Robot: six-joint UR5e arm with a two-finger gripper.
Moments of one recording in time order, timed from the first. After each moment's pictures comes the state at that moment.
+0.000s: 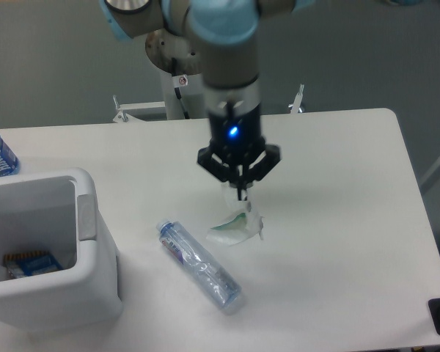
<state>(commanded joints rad) 2.50 -1.69 -1.46 -1.05 1.33 0.32</state>
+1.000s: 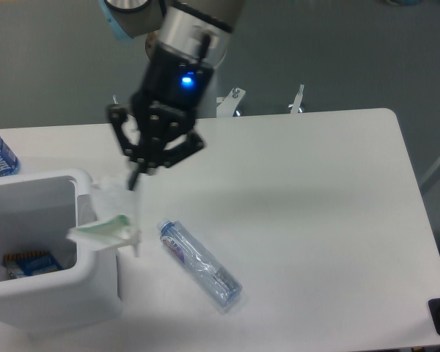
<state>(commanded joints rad) 2.32 -1.68 -1.44 -1.03 0.89 0.04</state>
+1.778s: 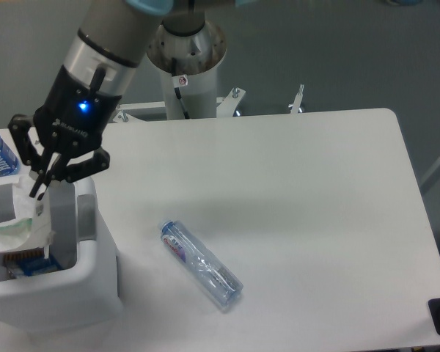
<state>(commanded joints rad) 2.21 -1.74 -1.45 -0.97 0.90 0.06</state>
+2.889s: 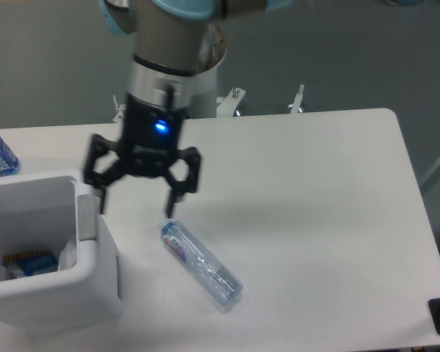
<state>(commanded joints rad) 2.37 -1.81 -1.46 -0.98 1.20 -0.04</state>
